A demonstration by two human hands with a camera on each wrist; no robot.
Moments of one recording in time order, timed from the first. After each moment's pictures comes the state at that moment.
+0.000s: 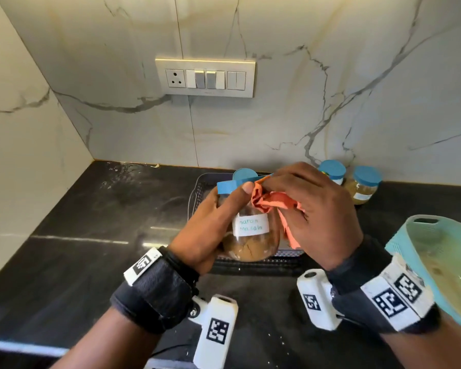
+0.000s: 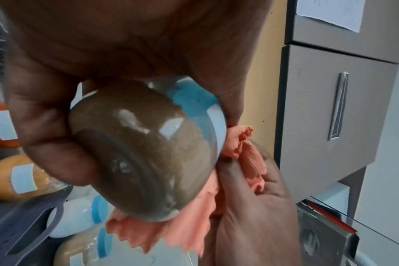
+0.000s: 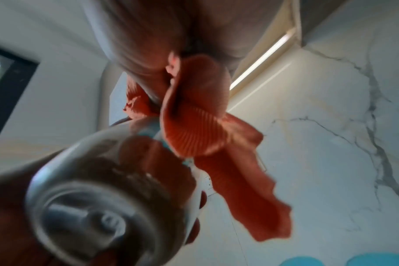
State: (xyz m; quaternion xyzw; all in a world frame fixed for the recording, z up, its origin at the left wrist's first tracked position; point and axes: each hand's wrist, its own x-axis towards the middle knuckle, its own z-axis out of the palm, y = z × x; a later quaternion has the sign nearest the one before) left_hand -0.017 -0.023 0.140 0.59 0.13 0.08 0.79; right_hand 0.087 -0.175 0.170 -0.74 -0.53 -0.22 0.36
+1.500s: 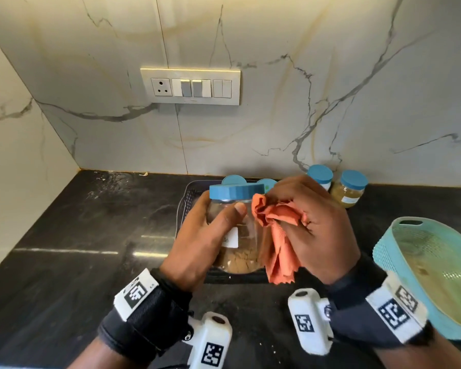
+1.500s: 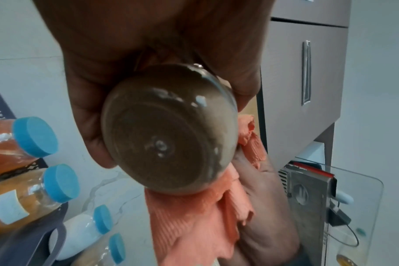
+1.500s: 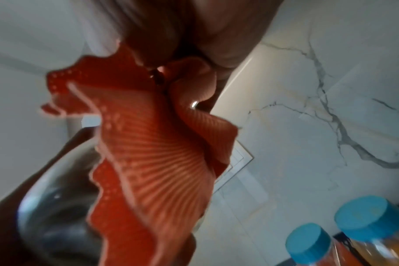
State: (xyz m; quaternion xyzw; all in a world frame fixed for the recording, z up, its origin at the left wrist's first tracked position) left_hand -0.016 -0.030 0.134 0.62 0.12 0.17 0.75; right_hand 0.092 -0.192 0.162 -0.71 -0.53 -0.15 0.44
